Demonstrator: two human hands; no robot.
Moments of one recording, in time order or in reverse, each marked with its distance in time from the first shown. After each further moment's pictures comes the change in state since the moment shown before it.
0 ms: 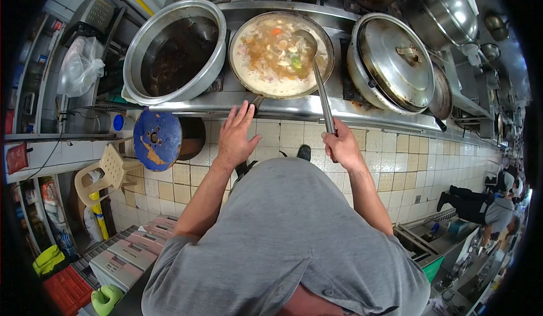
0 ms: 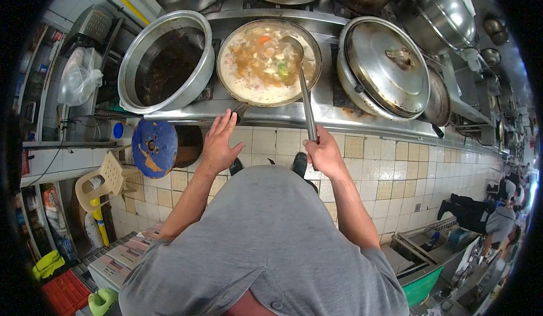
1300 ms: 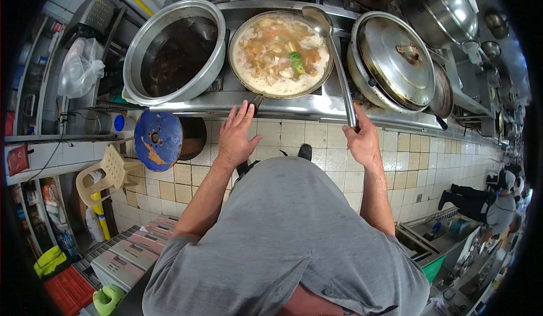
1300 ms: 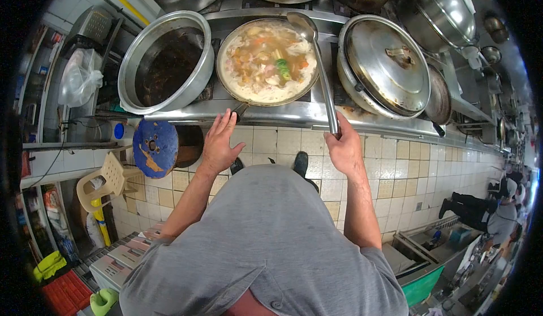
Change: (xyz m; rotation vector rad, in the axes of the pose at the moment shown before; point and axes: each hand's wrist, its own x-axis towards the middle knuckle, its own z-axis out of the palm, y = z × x) left_hand 0.000 0.000 0.002 -0.015 -0.023 -0.033; right_hand -0.008 -0.016 -0.035 -0.318 0.264 -0.143
